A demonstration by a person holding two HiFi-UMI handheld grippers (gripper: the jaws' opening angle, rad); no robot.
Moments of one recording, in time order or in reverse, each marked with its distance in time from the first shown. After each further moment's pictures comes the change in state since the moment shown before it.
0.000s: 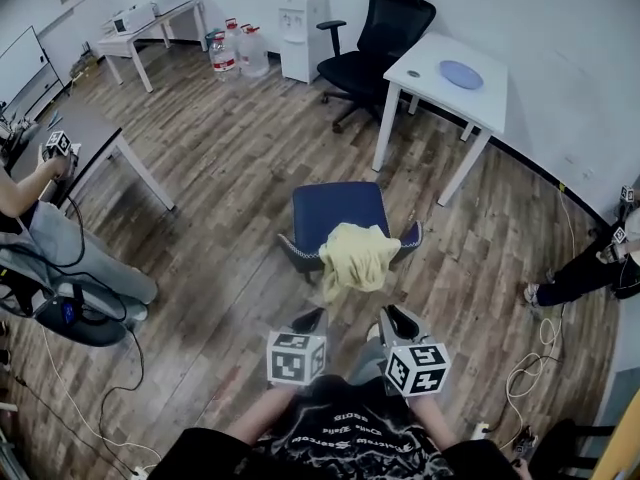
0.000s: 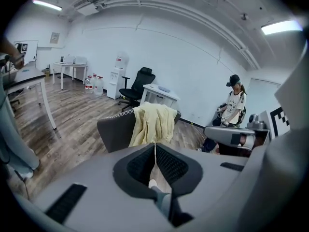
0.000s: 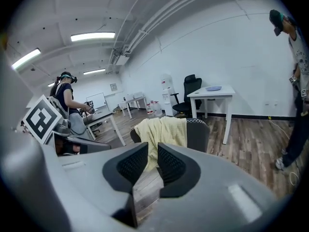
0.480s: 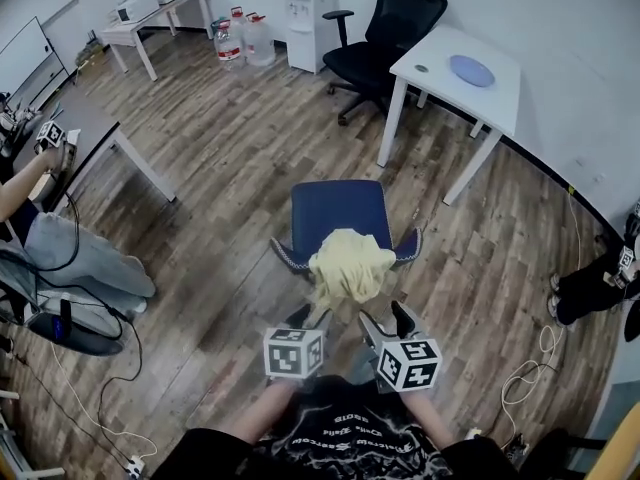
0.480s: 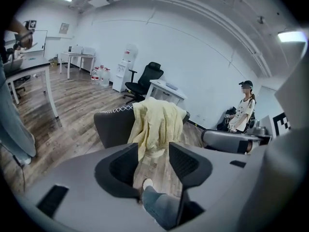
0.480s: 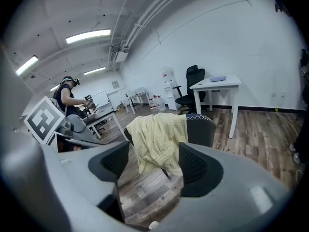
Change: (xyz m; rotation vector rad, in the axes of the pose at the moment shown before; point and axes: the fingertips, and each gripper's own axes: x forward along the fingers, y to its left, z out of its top) left arm 0.043 0.001 0.010 -0.110 0.044 0.037; right arm 0.040 -0.025 0.004 0.043 0.071 0.069
